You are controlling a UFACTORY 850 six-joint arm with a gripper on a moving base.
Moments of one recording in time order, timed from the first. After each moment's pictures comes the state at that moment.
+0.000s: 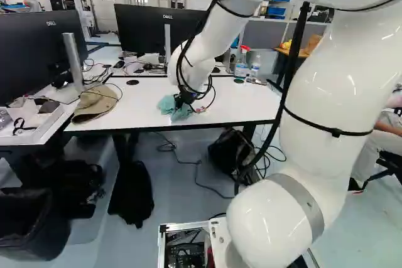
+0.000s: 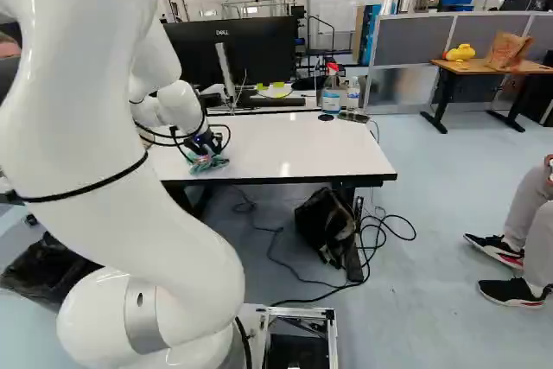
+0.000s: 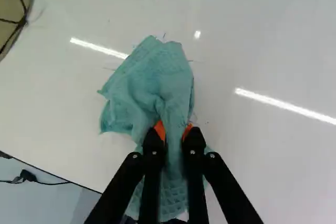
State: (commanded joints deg) arm 17.5 -7.8 -42.8 0.0 -2.9 0.0
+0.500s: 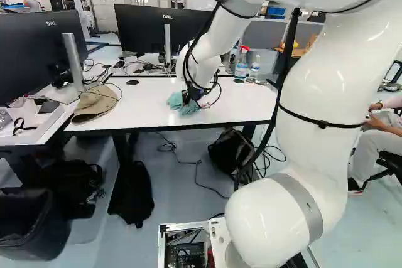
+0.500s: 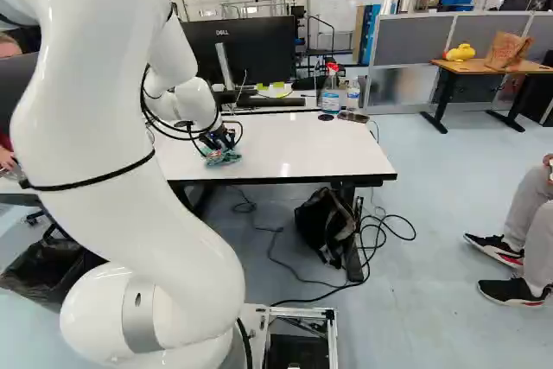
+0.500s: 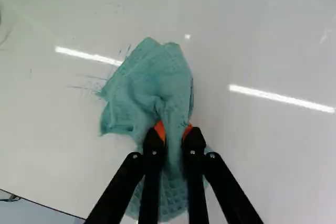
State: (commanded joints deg) arm 13.4 -10.7 -46.0 0.0 -2.9 0.0
